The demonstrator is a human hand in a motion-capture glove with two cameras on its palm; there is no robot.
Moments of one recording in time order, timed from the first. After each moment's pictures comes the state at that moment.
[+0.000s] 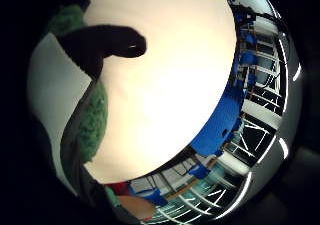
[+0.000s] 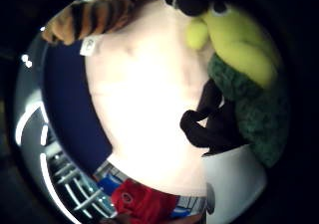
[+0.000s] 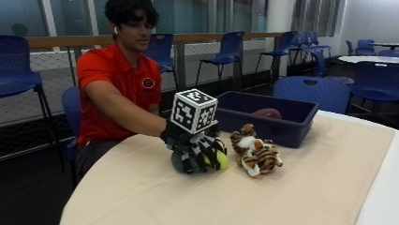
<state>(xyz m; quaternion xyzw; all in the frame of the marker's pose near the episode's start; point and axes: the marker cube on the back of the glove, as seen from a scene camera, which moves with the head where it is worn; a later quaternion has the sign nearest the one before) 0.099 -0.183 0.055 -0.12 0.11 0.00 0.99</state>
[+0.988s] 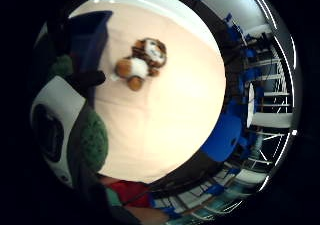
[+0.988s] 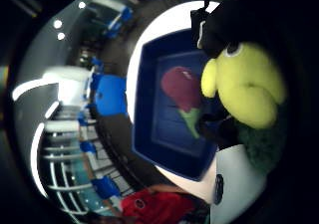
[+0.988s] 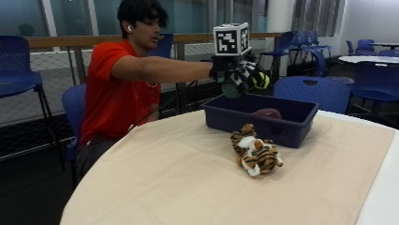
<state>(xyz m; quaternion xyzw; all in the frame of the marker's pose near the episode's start) -0.138 -0.198 -0.080 0.02 0.01 -0.09 1.00</state>
